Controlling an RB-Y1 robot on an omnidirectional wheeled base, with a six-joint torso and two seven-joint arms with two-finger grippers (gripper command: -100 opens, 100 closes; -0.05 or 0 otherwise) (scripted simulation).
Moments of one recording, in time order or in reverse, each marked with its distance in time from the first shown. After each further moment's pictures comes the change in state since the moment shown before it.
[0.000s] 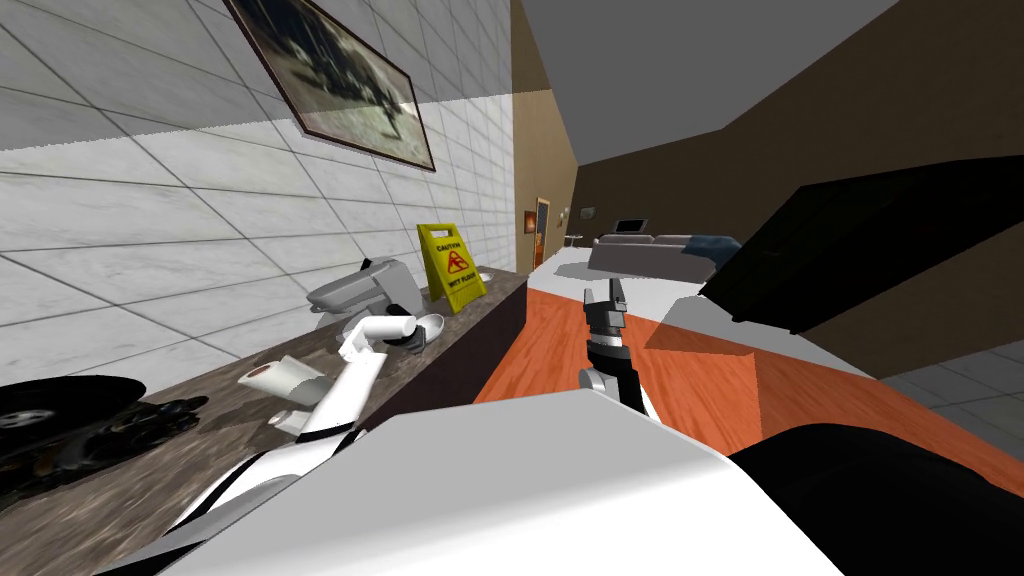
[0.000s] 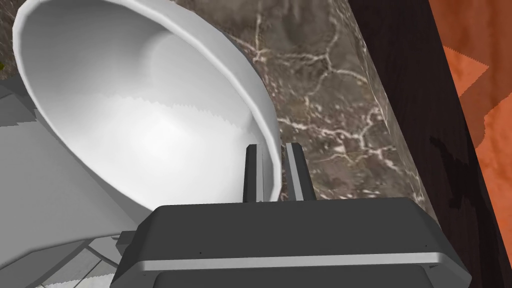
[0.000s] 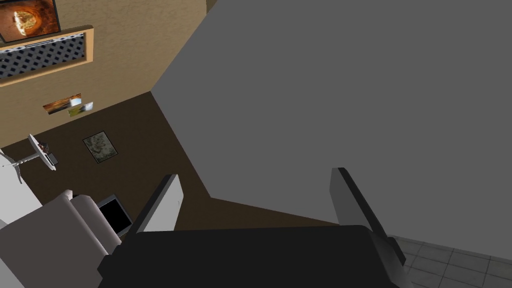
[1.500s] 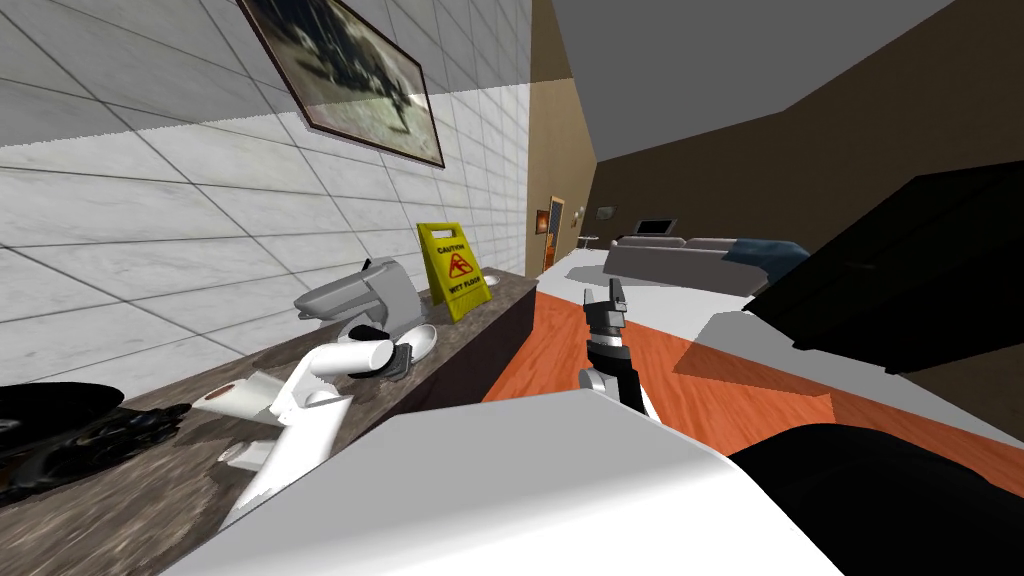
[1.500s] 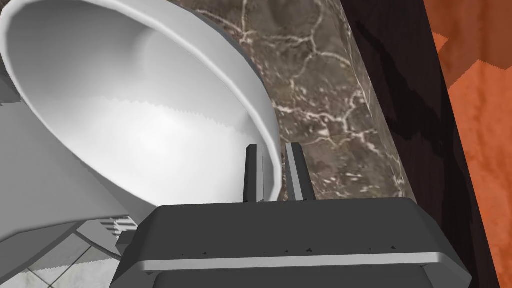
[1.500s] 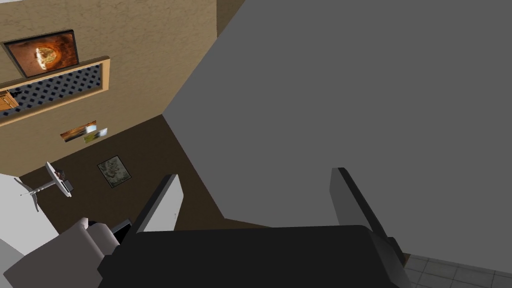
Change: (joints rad) left arm 0.319 -0.050 0.113 -0.449 0.028 0.147 -0.079; right arm 0.000 0.000 0.000 0.000 0.000 0.000 0.000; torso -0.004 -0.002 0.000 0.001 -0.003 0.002
